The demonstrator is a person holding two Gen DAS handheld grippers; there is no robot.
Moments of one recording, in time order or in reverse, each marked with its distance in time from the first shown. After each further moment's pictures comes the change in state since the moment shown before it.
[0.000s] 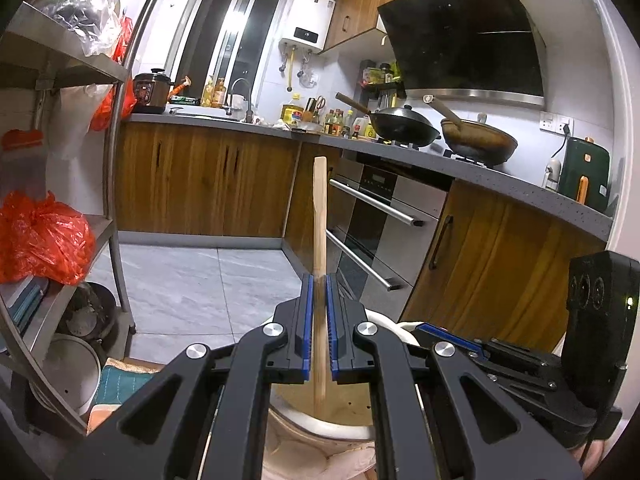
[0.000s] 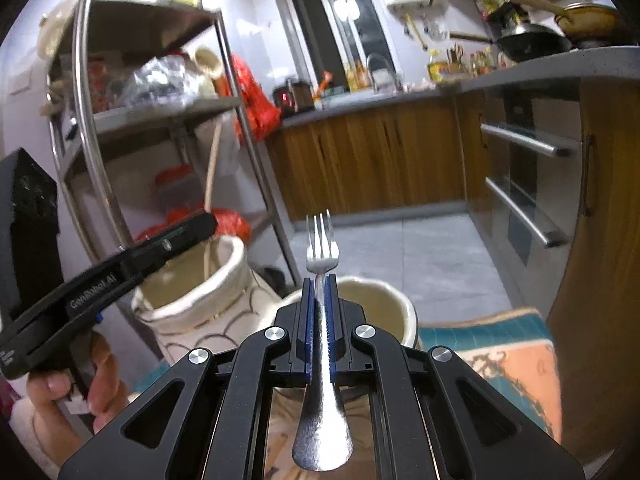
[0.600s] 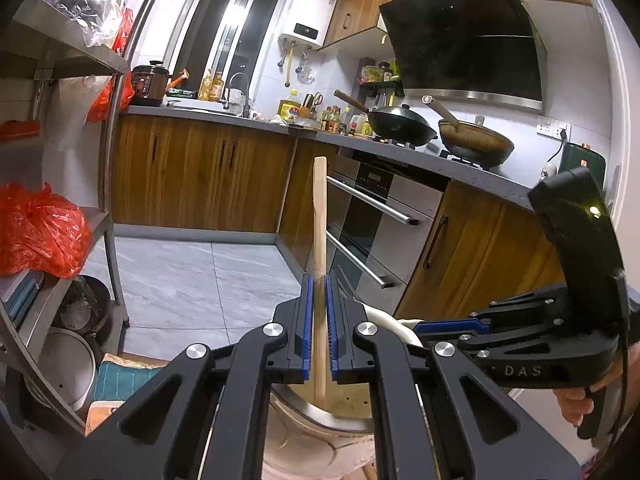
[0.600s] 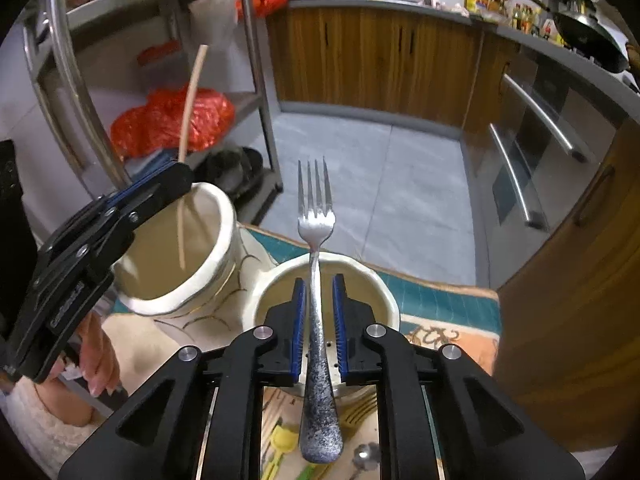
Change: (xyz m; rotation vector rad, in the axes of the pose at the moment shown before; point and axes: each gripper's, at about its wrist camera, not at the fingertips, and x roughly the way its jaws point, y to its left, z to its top) left arm -0.002 0.007 -0.001 -0.025 0.012 -0.026; right arm 0.031 0.021 0.044 -0.177 0.482 -0.108
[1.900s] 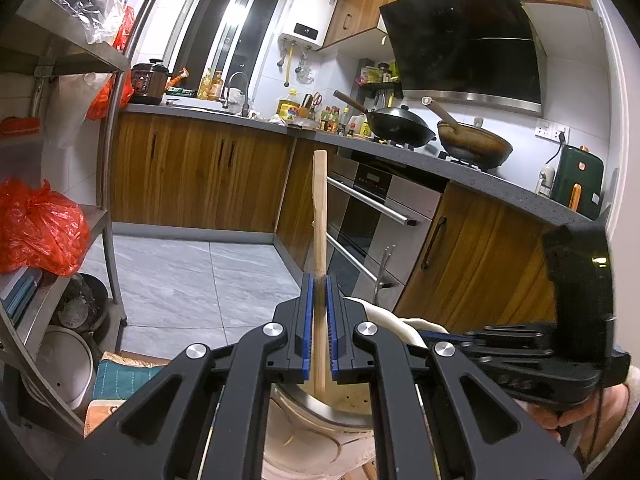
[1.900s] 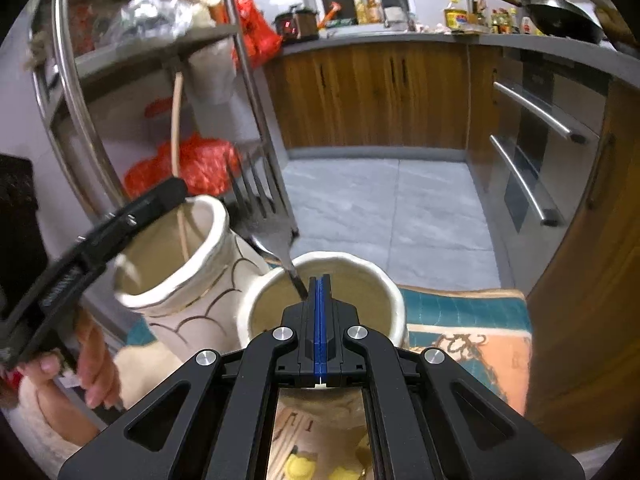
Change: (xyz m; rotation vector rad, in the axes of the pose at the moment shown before) left arm -0.004 0.004 0.000 -0.007 0.002 -0.007; right arm -0.003 -0.021 -0.034 0.124 -0.237 0.102
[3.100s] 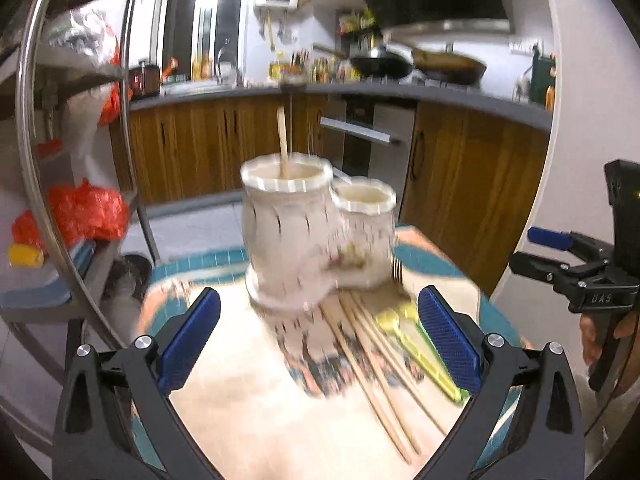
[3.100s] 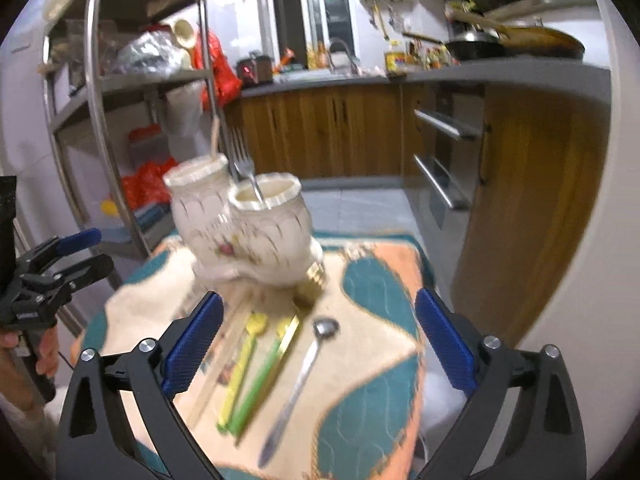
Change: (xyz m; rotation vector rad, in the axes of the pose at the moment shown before) left arm -0.117 -0.063 -0.076 0.182 0.220 0.106; right arm -0.136 -0.005 -0.120 0.023 -0.126 -0.216
